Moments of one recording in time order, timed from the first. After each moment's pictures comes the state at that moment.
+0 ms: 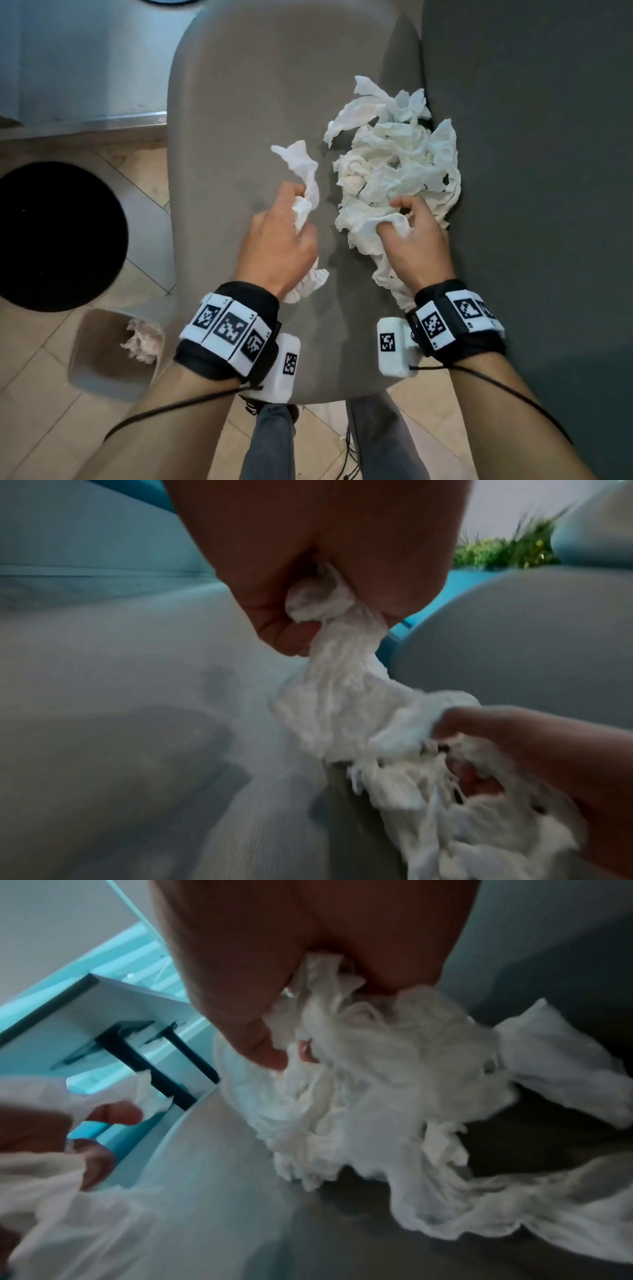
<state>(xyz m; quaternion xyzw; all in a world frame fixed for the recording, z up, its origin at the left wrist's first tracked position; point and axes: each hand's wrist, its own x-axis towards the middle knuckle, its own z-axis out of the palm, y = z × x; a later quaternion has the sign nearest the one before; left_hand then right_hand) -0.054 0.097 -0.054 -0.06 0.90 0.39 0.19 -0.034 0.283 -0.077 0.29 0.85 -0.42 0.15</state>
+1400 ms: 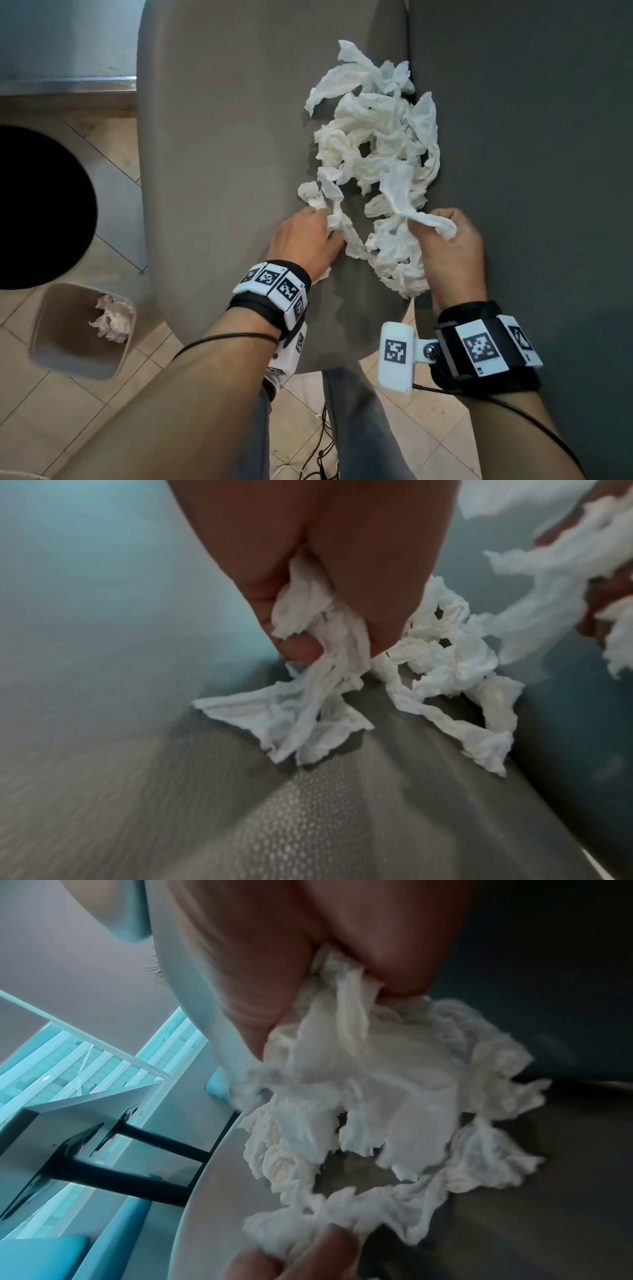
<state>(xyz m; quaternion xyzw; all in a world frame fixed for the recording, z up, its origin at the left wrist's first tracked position) -0.018 0.150 -0.115 0.05 0.93 0.24 0.26 0.018 0.320 -0.057 0.36 0.75 -0.56 0.02</state>
